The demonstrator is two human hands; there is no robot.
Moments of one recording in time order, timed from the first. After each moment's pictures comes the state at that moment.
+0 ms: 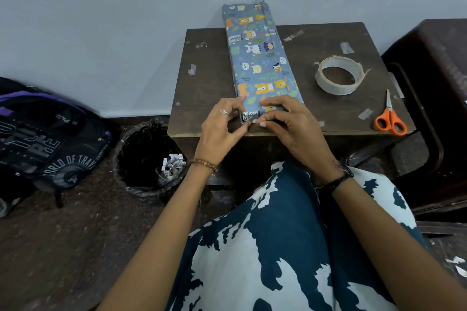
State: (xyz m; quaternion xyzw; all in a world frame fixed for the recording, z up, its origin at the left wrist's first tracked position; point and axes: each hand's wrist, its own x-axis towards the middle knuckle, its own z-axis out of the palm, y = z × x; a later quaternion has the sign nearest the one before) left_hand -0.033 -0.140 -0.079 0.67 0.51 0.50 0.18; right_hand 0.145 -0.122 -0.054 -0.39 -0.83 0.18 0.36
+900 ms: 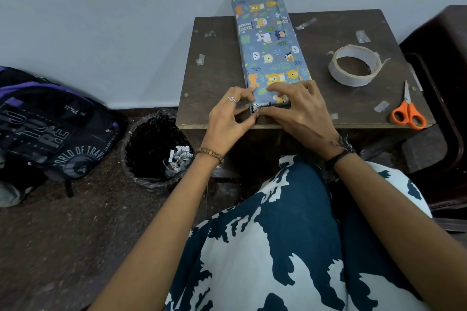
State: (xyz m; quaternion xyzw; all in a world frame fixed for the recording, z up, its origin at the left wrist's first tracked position) left_hand -0.035 -0.139 -0.074 0.64 0.50 0.52 0.26; right_hand 0.140 -0.094 -0.070 -0.25 -0.89 -0.16 0.35
